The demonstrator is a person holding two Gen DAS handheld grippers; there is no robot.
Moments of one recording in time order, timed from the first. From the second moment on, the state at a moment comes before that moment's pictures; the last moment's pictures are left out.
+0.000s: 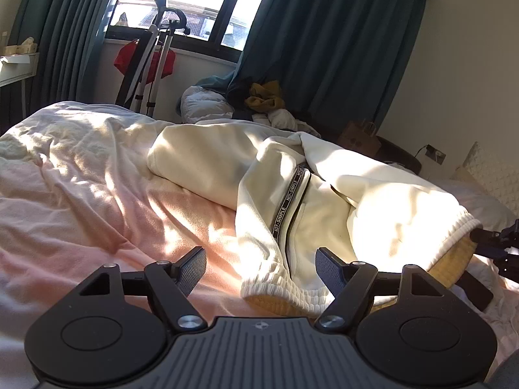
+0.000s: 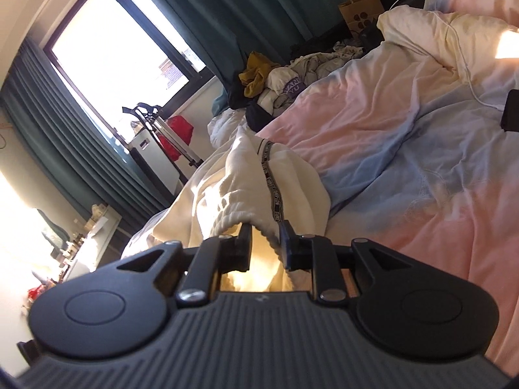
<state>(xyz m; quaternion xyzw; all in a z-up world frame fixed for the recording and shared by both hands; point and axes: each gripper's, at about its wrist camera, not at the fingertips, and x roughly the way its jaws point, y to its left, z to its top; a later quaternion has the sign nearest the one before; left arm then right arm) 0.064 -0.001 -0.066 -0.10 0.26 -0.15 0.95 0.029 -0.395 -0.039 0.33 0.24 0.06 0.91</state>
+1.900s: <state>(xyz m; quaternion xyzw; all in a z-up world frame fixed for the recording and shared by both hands) 0.124 0.117 -0.134 -0.47 0.29 -0.06 0.83 0.047 -0.225 -0.074 -0.11 0.25 0.13 0.95</state>
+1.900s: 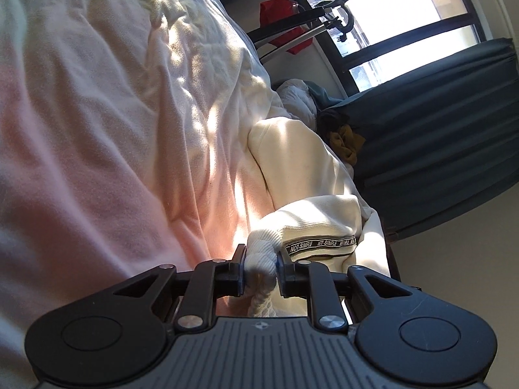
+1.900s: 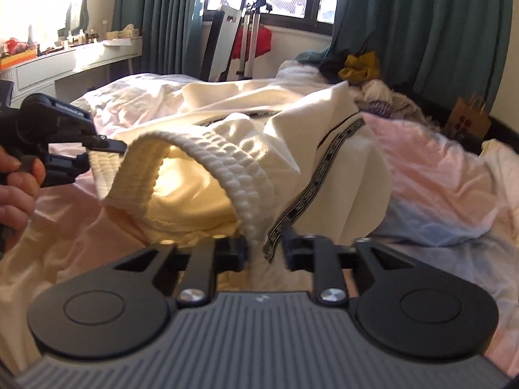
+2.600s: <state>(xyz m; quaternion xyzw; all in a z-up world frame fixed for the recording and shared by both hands) 0.068 0.082 -0.055 -0.27 0.26 -0.12 0.92 0.032 -0.326 -0.066 0.22 0.34 0.10 0.91</state>
